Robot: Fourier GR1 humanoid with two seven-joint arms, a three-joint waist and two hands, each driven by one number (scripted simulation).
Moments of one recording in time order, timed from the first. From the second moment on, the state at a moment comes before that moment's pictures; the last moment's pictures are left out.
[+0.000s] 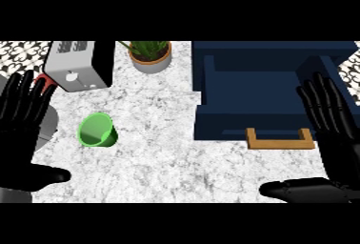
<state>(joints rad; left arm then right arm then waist) -0.06 0.18 0.19 -1.85 0.35 -0.18 0.04 -0.04 -0.15 0.02 -2.05 -0.06 0.07 0.07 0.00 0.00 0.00</state>
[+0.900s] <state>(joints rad) -0.15 0.26 0.30 -1.26 0.28 -0.29 -0.22 -0.17 -0.16 -0.04 -1.91 -0.08 0.13 0.07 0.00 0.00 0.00</state>
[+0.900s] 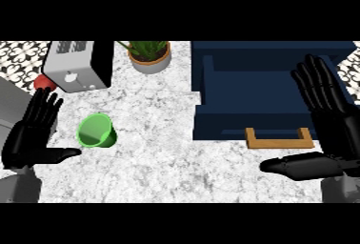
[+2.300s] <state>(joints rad) -0.44 0.33 0.33 -0.21 0.03 -0.27 -0.92 -0.28 -0.18 -0.10 -1.86 -0.11 0.16 0.11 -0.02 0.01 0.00</state>
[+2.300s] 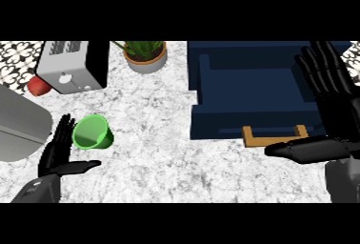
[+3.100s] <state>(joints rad) -0.52 0.29 0.33 -0.15 0.01 -0.26 -0.95 -0.29 -0.19 -0.09 -1.86 -0.11 0.17 0.11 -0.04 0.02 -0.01</state>
